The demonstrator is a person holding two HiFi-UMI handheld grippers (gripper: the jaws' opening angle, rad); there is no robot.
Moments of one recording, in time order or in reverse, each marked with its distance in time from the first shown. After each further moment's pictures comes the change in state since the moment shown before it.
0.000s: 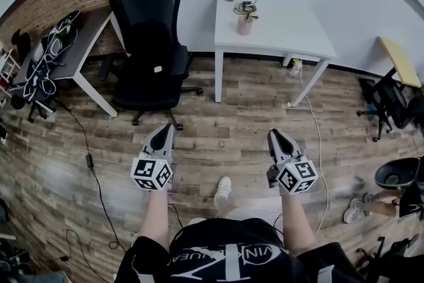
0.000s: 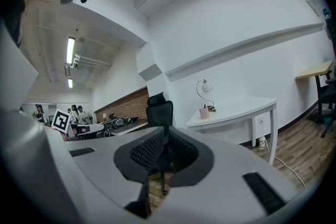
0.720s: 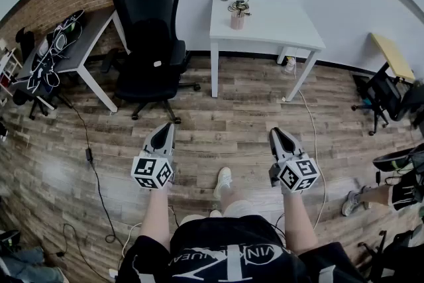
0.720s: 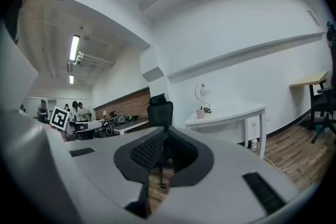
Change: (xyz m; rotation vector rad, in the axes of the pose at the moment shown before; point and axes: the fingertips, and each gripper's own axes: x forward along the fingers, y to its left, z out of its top) left arm -0.096 -0.069 -0.009 0.010 -0.028 -0.008; right arm -0.117 0.027 -0.007 -0.040 -0.002 -0.022
